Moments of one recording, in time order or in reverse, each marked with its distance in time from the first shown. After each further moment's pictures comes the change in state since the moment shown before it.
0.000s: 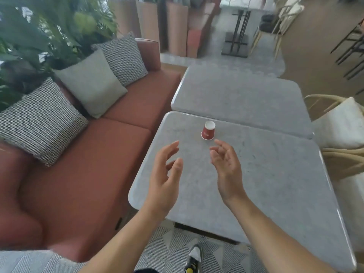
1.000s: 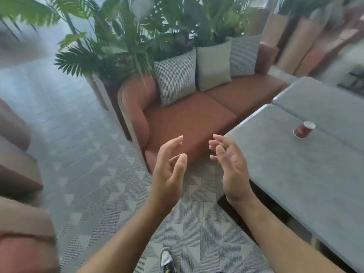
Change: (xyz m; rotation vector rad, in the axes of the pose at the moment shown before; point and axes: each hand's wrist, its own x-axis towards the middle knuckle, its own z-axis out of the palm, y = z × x) left_hand -0.362 0.081 -0.182 0.168 0.573 0.069; right_hand -0.338 -0.065 0.110 0.064 -0.717 -0.120
